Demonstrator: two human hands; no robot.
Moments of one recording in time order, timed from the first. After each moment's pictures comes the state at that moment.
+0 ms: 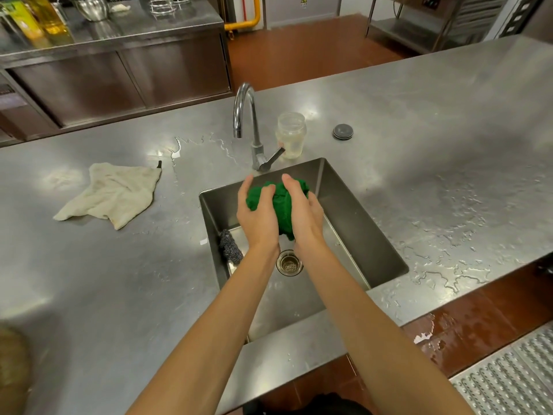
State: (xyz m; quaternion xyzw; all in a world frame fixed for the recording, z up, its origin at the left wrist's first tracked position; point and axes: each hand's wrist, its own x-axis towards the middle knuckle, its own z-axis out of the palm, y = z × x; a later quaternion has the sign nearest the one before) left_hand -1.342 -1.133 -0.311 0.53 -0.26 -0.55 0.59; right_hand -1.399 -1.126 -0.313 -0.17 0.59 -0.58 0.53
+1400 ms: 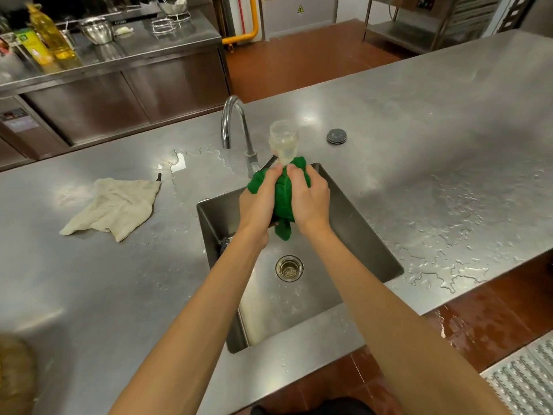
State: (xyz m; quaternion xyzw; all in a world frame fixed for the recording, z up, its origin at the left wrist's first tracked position) left_hand -1.362 -1.144 -0.275 0.55 -0.36 -0.60 0.45; right_hand -1.447 -1.138 -0.295 -0.38 0.59 -0.63 0.34
